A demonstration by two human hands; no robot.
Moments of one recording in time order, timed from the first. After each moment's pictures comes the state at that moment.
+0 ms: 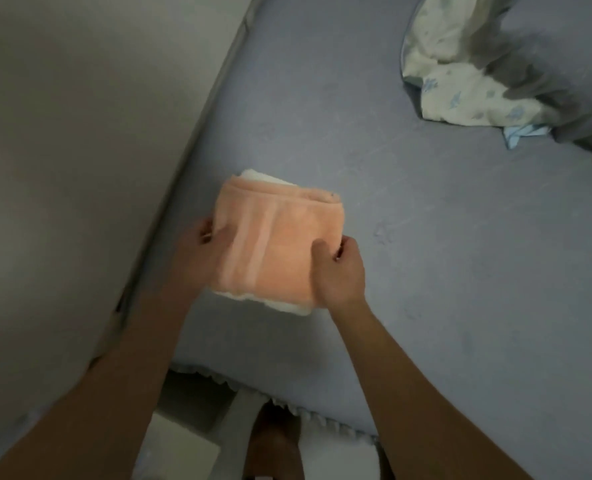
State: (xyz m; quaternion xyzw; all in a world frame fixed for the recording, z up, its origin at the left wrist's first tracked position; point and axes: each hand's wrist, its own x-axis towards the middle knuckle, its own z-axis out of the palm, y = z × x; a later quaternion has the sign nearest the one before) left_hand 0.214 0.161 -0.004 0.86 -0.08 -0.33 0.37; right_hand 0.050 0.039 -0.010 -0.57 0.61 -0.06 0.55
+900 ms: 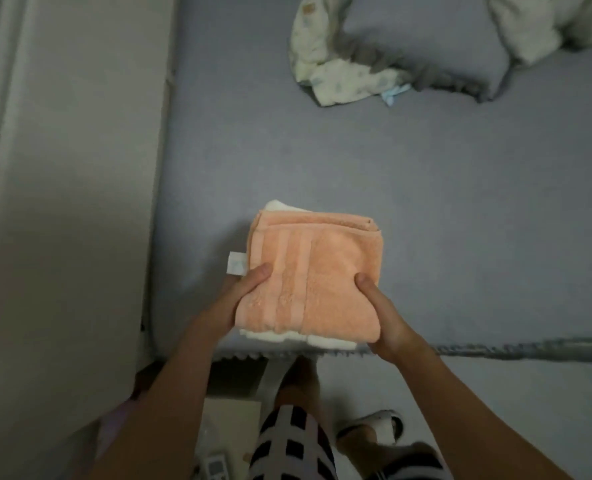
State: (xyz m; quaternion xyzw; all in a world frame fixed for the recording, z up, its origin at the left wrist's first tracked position) left_hand 0.130 0.204 0.089 0.61 -0.08 -0.70 0.36; right_hand -0.125 0.127 0.087 -0.23 0.52 -0.10 0.82
